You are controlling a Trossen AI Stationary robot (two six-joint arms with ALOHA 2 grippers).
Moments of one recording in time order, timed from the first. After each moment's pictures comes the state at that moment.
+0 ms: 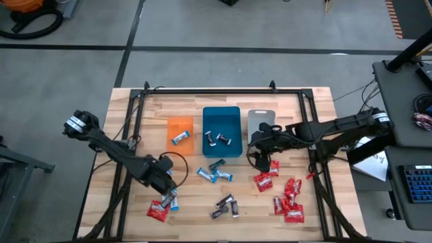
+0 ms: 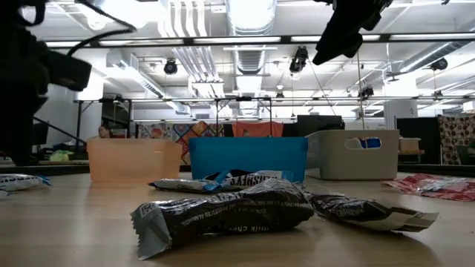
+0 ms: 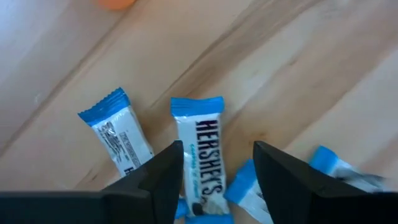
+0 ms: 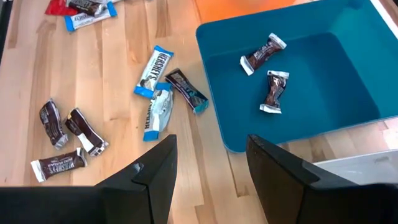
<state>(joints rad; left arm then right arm) -0.59 1.44 0.77 -0.85 -0.23 -1.37 0.15 1.27 1.03 -0.58 0.13 0.29</state>
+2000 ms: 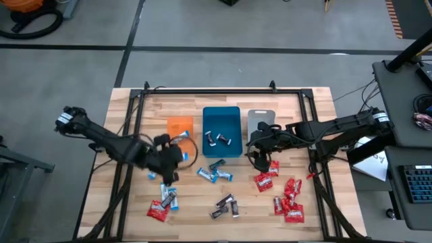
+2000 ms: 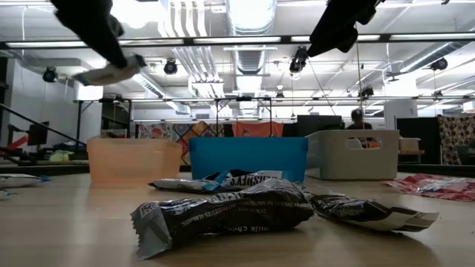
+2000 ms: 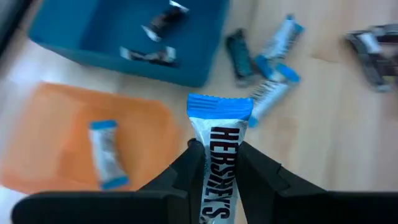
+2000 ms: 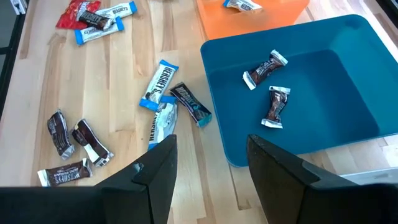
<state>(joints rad) -0.41 1.26 1.03 -0.89 -0.47 -0.57 0.15 1.27 1.06 -0.56 0.13 0.27</state>
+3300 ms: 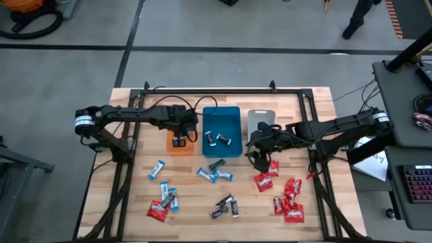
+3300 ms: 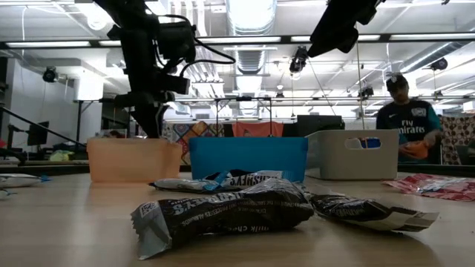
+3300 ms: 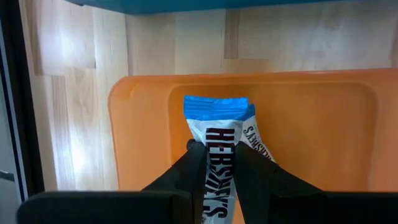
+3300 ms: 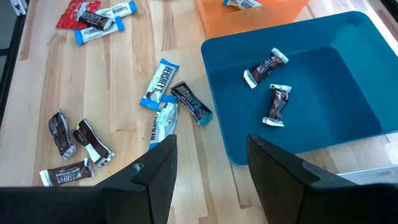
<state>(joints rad) 0.26 1.52 1.00 -0.78 -0.24 0.28 0.15 1.27 1.06 -0.57 0.13 0.28</state>
